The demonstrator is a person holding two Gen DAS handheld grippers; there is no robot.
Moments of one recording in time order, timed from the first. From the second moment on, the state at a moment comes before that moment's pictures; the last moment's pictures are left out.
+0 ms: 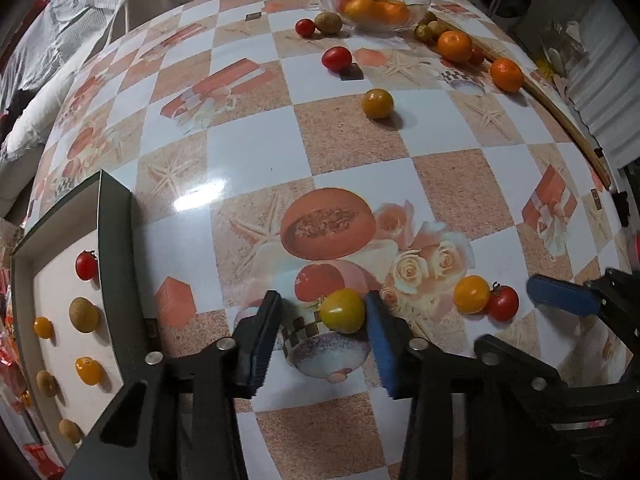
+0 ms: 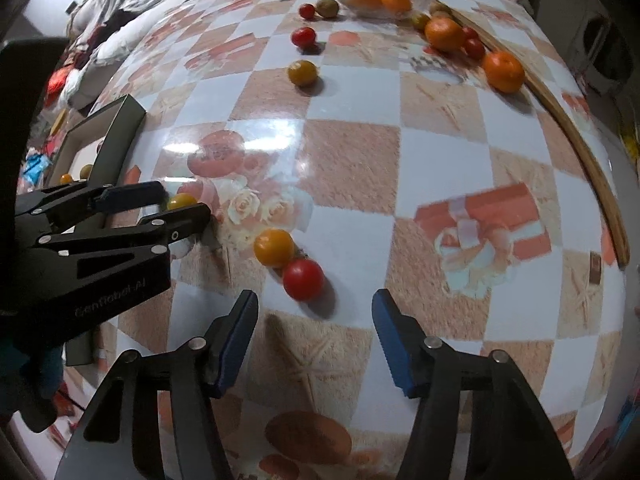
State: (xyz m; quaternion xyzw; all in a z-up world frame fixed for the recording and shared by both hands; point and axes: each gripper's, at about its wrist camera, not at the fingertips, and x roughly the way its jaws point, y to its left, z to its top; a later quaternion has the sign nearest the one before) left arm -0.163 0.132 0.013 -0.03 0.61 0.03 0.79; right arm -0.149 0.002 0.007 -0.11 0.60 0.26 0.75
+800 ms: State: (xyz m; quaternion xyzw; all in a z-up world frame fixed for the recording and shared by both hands) left arm -0.176 0.155 0.047 -0.10 0.60 0.02 0.80; right arm -0.134 -0.009 0.026 -0.04 0.62 0.25 0.74
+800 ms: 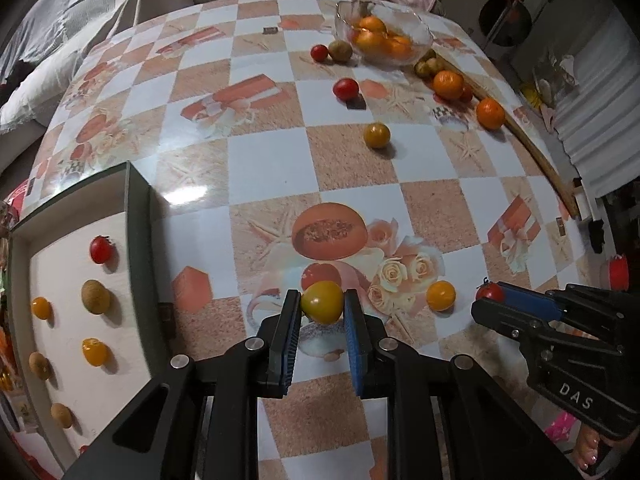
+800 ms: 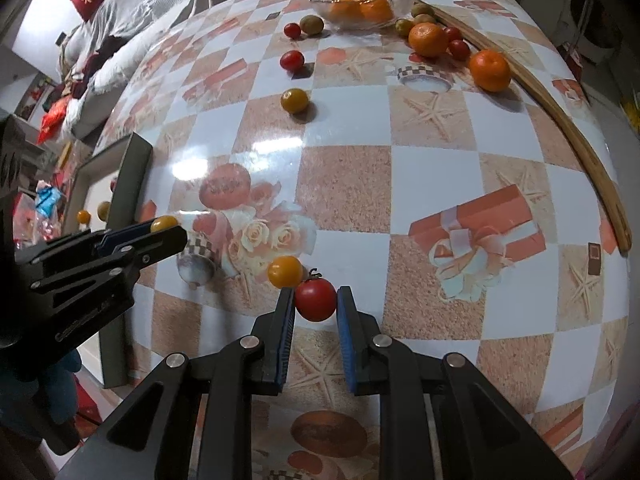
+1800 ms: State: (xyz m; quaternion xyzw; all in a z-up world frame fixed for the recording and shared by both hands) left arm -0.232 0.232 0.084 -0.14 0.56 0.11 0.81; right arm -0.142 0.082 0.062 -0.10 0.59 0.34 0.73
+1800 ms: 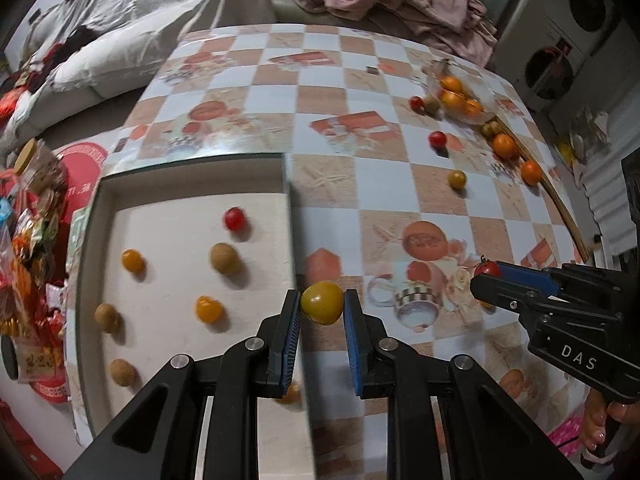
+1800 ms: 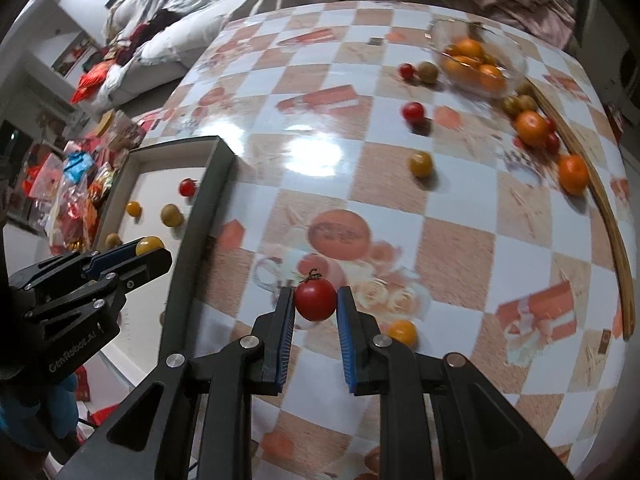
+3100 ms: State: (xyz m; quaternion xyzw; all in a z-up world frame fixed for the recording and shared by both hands) left arm -0.303 0.327 0.038 -0.22 0.55 0.24 0.77; right arm -0.165 0.249 0.057 -0.17 0.57 0.45 0.66
